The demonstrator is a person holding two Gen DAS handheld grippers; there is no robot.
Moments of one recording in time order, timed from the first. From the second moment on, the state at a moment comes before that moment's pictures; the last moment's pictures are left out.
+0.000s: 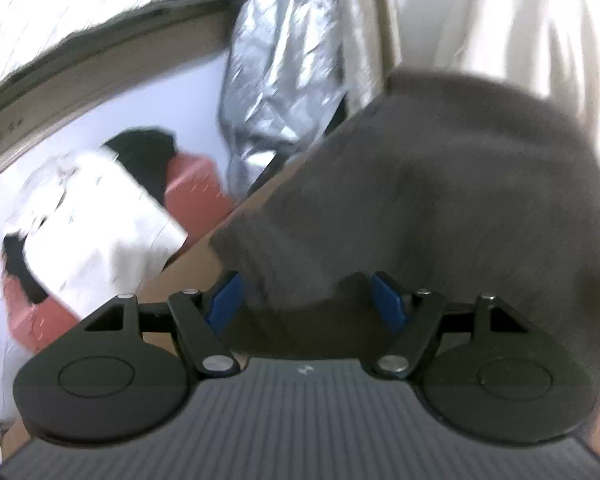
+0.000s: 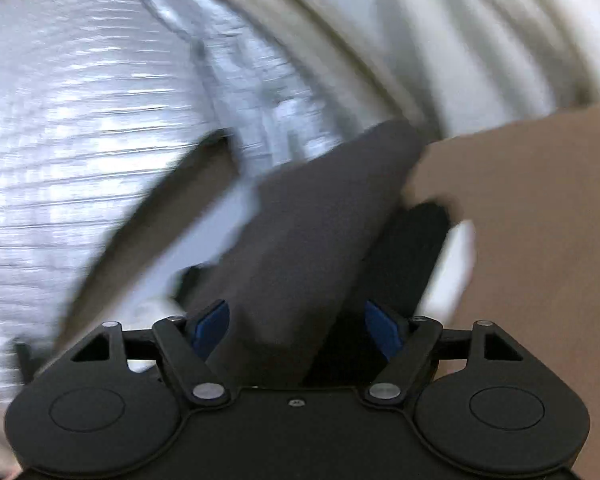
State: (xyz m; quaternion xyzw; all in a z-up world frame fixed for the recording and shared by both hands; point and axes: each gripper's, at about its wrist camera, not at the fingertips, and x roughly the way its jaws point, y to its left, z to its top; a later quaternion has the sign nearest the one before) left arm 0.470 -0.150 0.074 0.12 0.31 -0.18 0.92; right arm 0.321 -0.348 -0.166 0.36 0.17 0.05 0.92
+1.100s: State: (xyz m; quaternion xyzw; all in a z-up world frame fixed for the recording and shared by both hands) left arm 0.225 -0.169 0.165 0.02 0.35 -0.25 0.90; right arm 0.155 -0.294 -0.097 0.12 0.23 -0.05 0.96
